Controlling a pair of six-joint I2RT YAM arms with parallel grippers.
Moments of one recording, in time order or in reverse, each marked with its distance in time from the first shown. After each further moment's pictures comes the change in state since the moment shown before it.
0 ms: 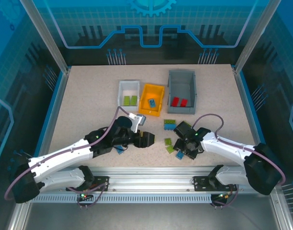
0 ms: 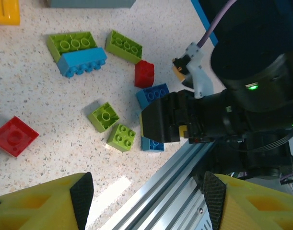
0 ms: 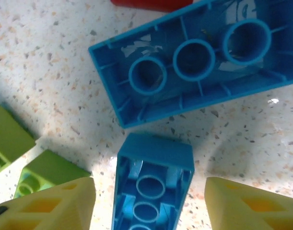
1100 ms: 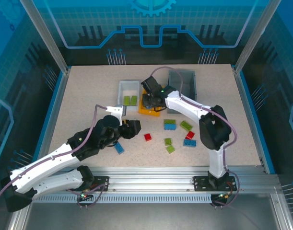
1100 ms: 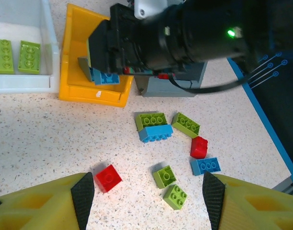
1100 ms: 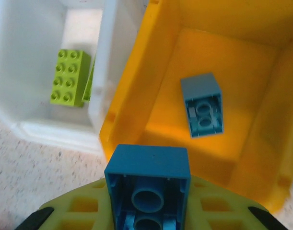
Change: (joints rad) left arm 0.000 -0.159 0.098 -0.216 -0.434 -0.022; right arm -0.035 0.759 1.068 0.089 0.099 -0.669
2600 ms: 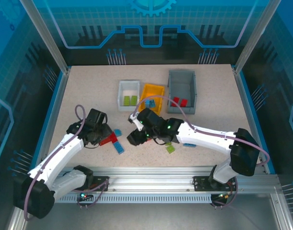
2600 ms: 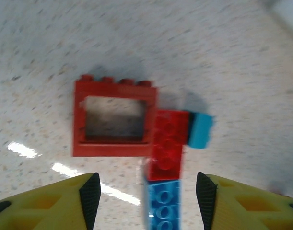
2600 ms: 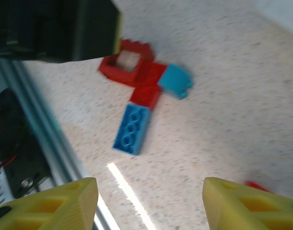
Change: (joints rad) left arm 0.603 0.122 -0.139 -0.395 0.158 -0.256; right arm 0.381 -0.484 -0.537 0.252 -0.214 -0.278
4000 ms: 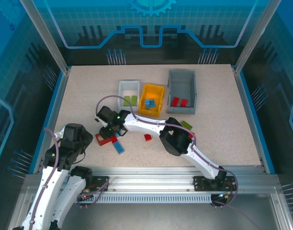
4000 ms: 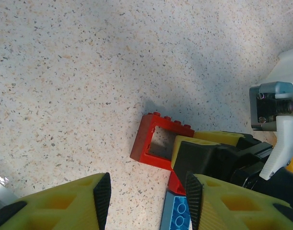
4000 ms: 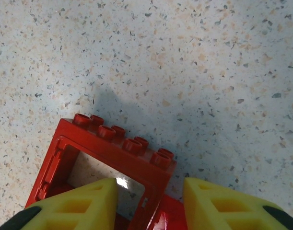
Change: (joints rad) left arm 0.156 -0.477 0.000 -0.234 -0.124 -0.079; right arm 0.016 0.941 1.000 -0.302 0.014 -0.035
